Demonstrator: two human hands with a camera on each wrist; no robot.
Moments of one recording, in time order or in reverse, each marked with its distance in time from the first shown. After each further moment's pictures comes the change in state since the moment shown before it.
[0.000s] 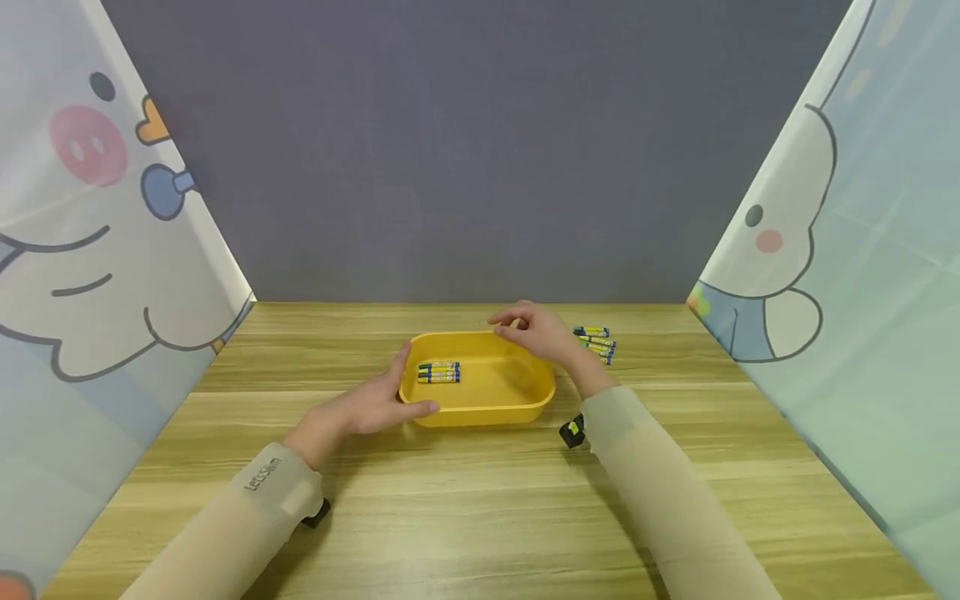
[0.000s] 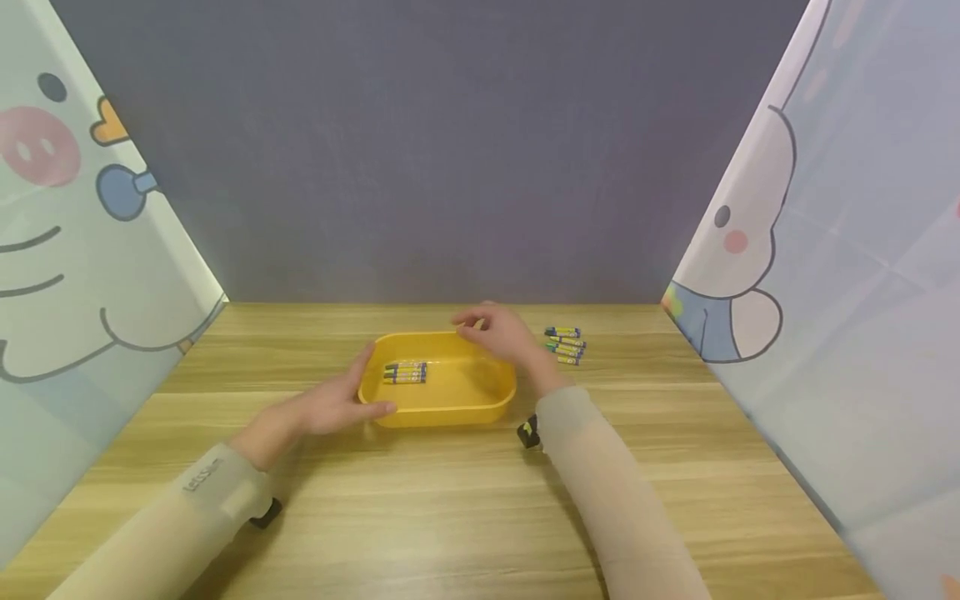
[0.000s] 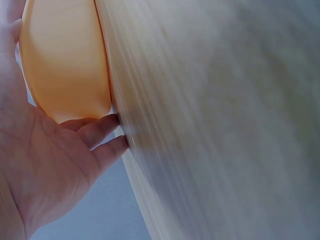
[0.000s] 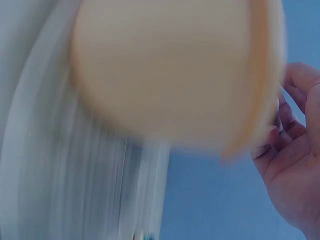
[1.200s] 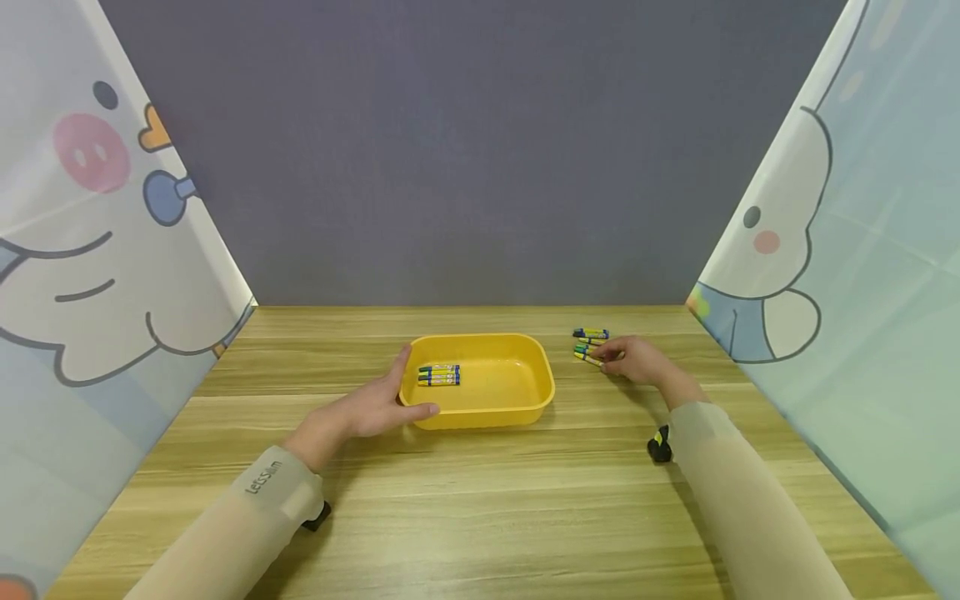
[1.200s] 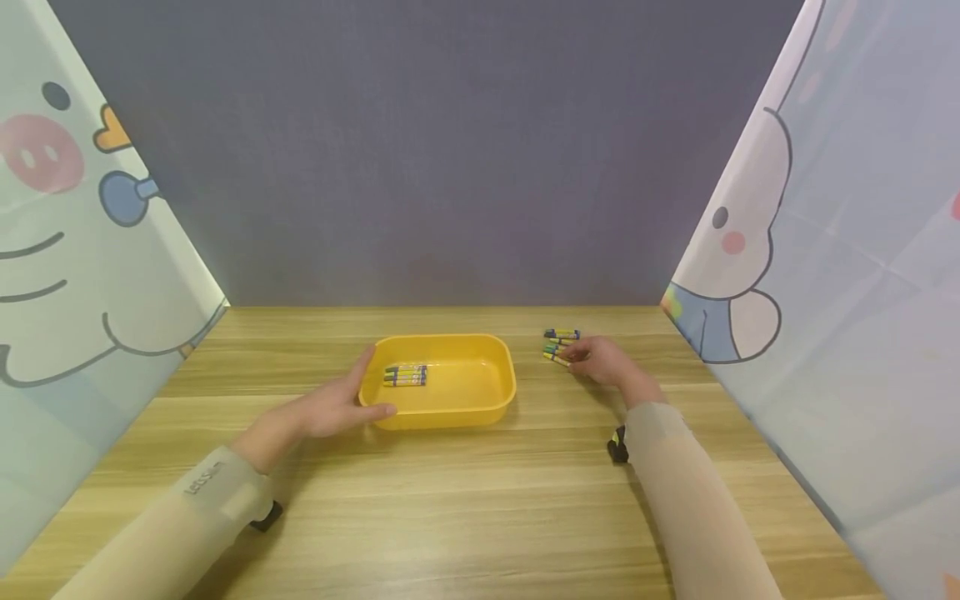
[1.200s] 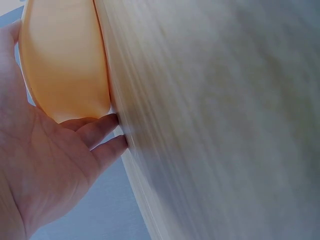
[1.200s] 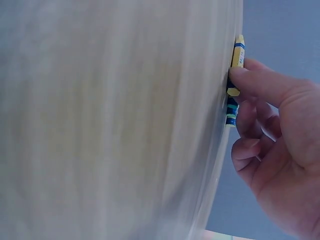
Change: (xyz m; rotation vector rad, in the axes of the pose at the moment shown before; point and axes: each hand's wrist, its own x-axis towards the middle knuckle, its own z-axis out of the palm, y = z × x) left_hand 0.000 -0.001 0.001 0.036 -0.006 -0.020; right_hand -0.077 0.131 -0.084 -0.221 -0.079 0.209
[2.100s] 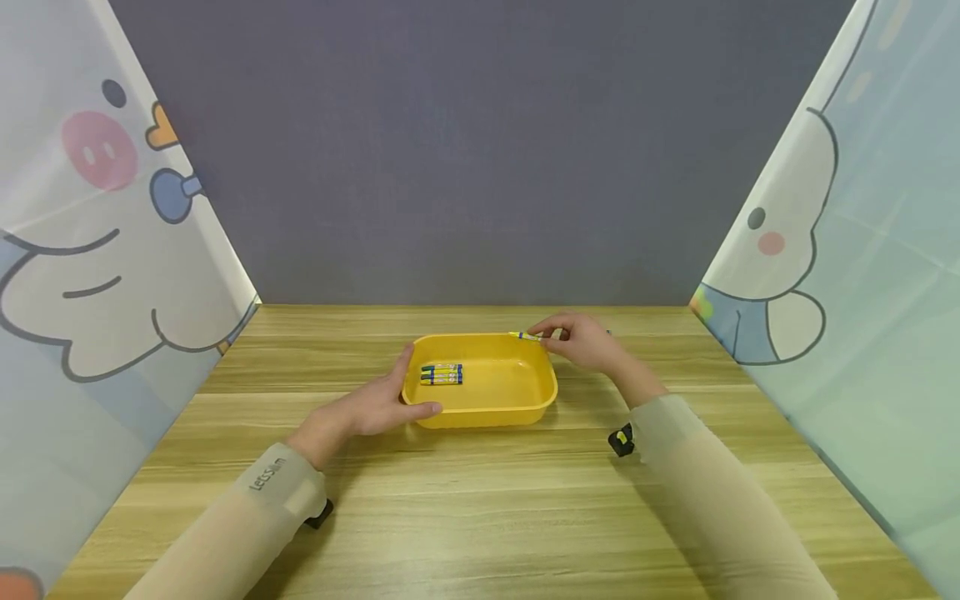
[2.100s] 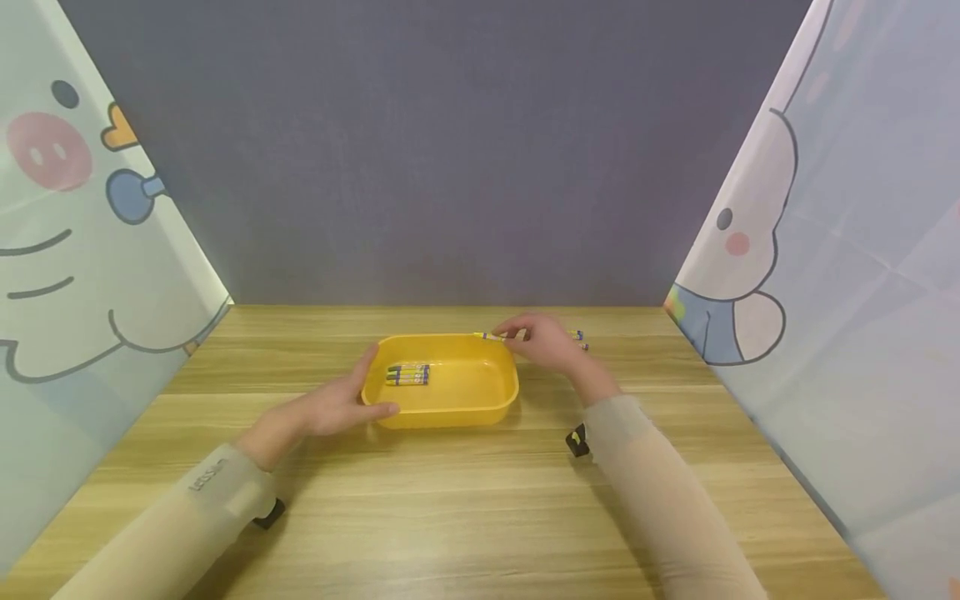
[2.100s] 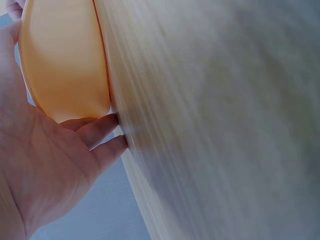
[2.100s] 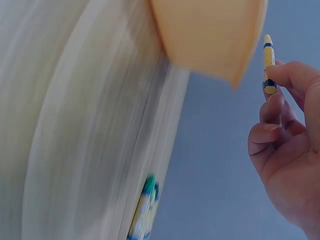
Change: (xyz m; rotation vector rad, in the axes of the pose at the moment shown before) left_hand 0.000 -0.001 0.000 -0.001 0.001 -0.013; right_hand 0.025 -0.112 0.019 0.113 0.070 -0.169
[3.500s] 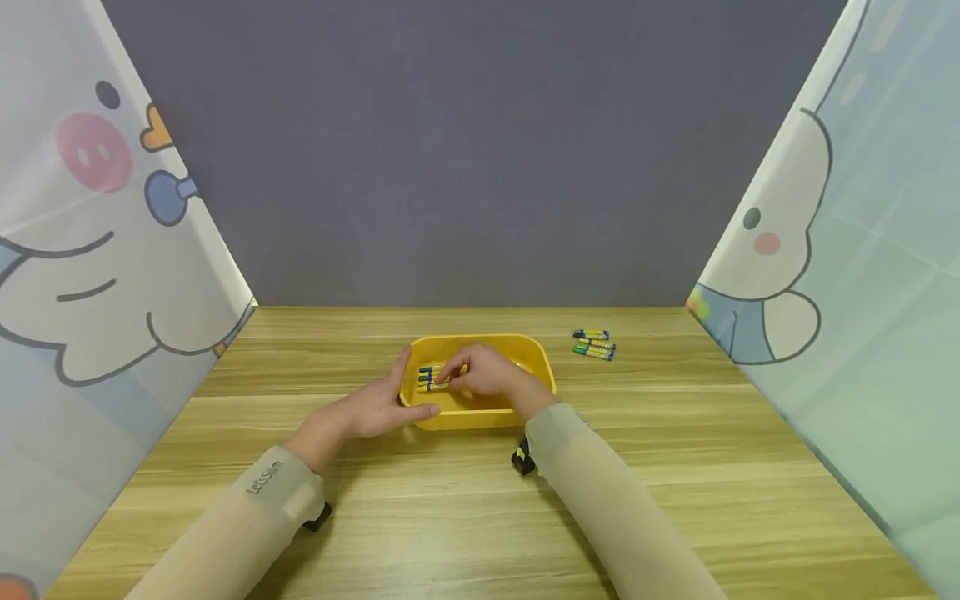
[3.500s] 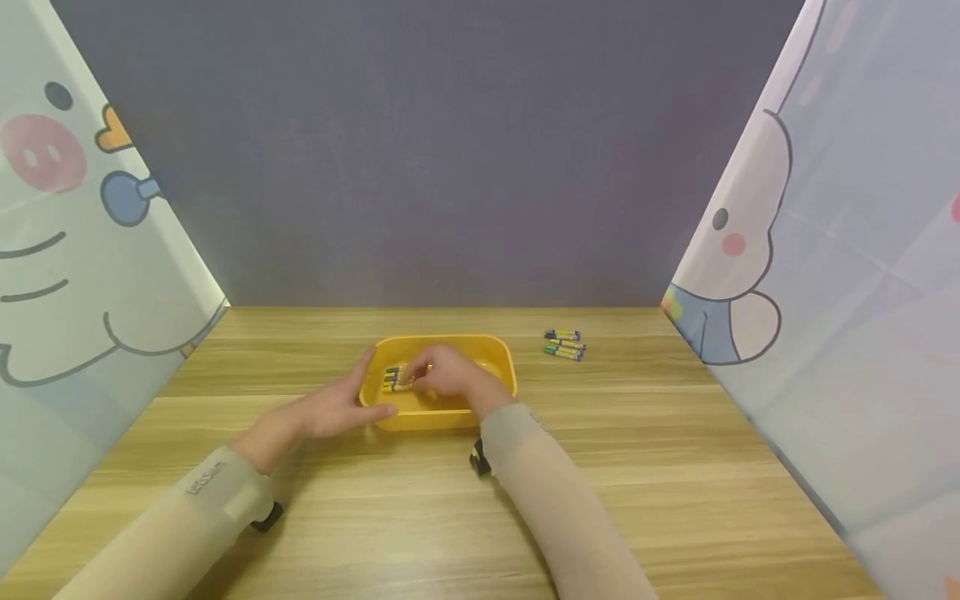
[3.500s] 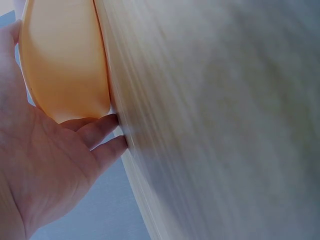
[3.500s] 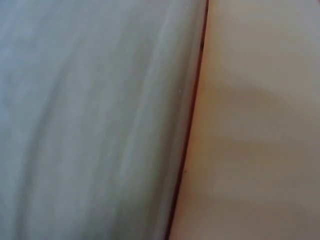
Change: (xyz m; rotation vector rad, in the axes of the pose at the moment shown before) left_hand 0.000 0.002 0.000 0.004 0.008 0.028; right_hand 0.053 -0.071 0.119 0.089 -0.246 -0.083
